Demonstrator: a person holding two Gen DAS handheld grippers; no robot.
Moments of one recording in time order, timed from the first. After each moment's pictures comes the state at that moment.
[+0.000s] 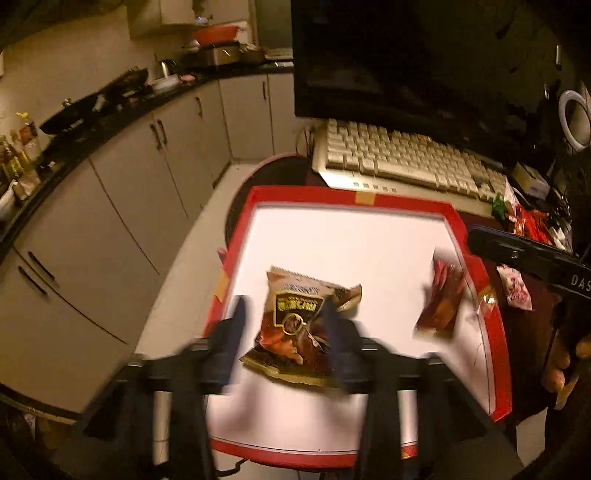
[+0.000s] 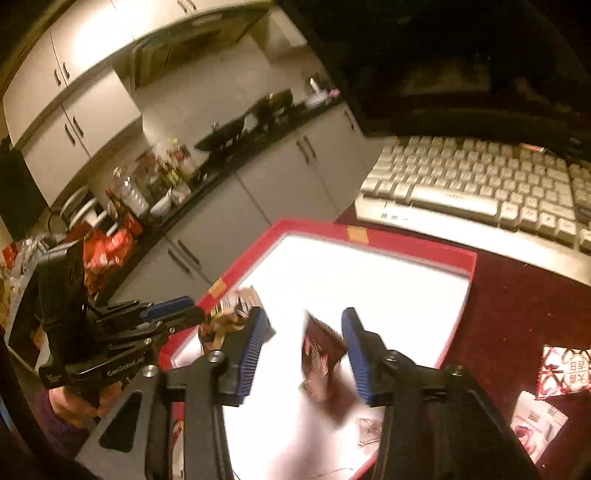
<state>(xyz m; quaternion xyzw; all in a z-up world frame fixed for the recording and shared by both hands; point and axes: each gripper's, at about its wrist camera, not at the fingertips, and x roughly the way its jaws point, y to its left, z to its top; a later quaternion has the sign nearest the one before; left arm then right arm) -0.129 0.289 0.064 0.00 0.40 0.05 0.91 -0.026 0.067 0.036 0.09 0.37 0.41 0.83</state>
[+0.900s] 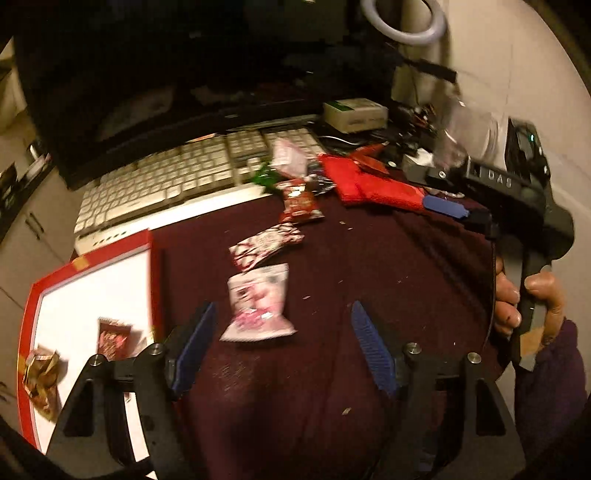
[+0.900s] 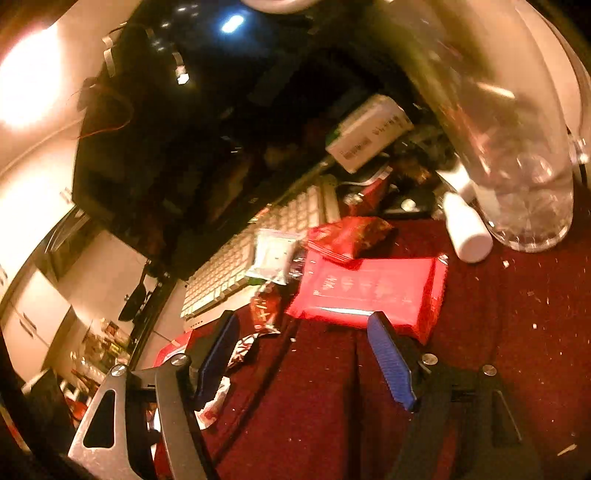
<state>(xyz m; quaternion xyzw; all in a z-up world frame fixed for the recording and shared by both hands) -0.126 0.004 0.053 0.13 0.40 -0.17 0.89 -0.059 -0.285 -0.024 0.35 0.31 0.16 0.87</state>
